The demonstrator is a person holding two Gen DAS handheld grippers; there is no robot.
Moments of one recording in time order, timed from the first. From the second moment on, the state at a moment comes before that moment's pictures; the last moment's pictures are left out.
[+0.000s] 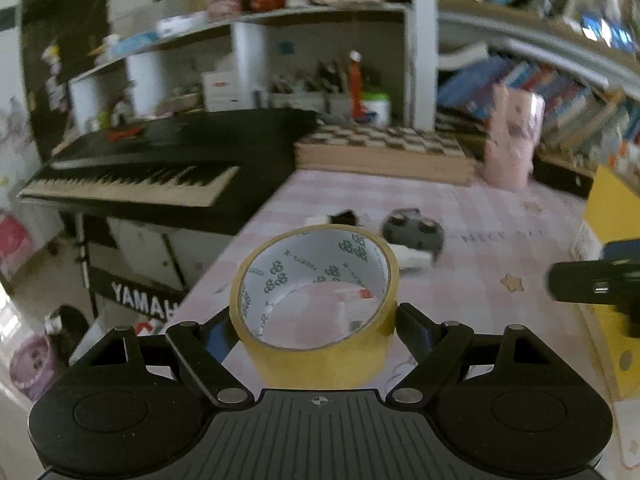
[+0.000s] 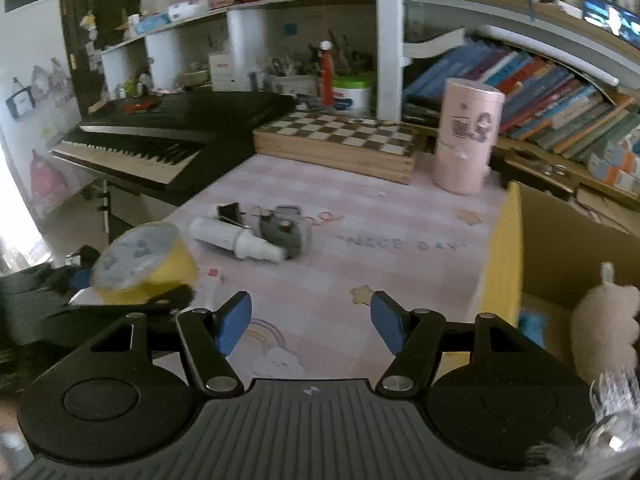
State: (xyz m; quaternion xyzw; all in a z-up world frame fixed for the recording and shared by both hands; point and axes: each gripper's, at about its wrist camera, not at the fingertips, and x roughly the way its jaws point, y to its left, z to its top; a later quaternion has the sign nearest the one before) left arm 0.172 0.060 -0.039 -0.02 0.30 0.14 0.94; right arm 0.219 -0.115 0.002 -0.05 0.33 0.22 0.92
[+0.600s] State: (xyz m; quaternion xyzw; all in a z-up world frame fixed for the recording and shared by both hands) left arm 0.097 0.114 -0.005 -0.09 0.26 0.21 0.94; right arm 0.255 -0.013 -0.063 -0.14 0.33 0.33 0.87
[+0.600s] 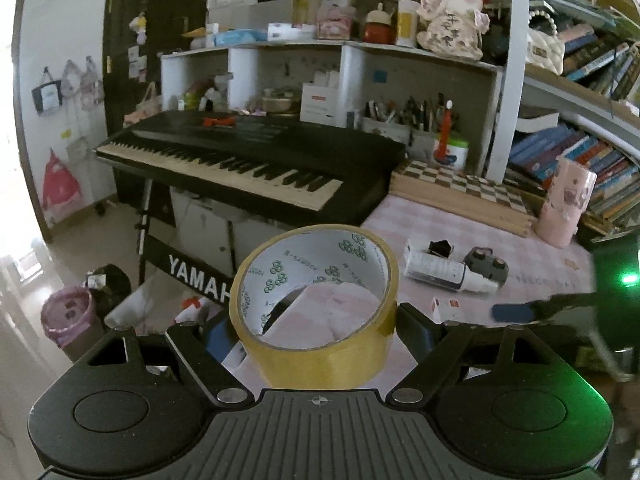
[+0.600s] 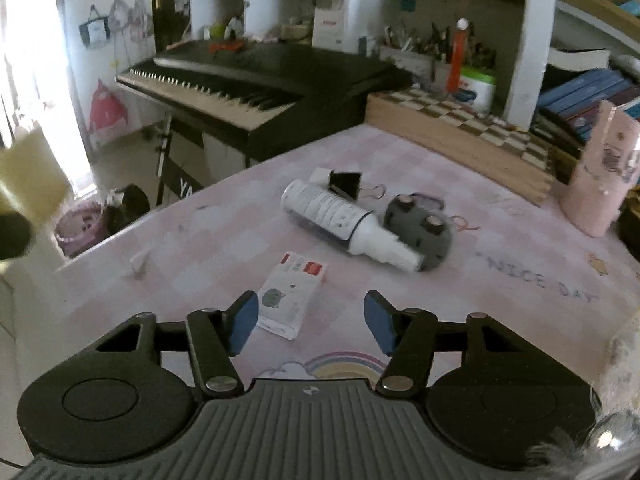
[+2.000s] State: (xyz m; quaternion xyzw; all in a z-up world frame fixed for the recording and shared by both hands) left arm 0.069 0.023 0.060 -0.06 0.23 0.02 0.97; right arm 0.141 -0.149 0.033 -0.07 0.29 0.30 0.91
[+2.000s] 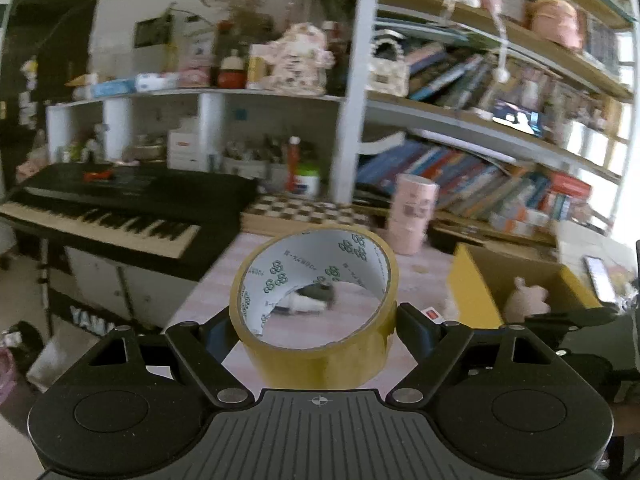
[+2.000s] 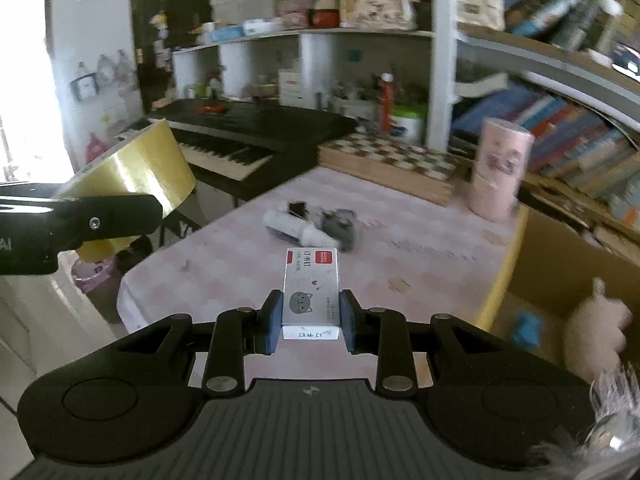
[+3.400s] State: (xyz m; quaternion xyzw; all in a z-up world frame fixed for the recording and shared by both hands) left arm 0.091 -0.085 0.047 0.04 0.26 -0.24 0.93; right arm 0.043 -0.279 0.015 0.05 0.37 0.01 0.93
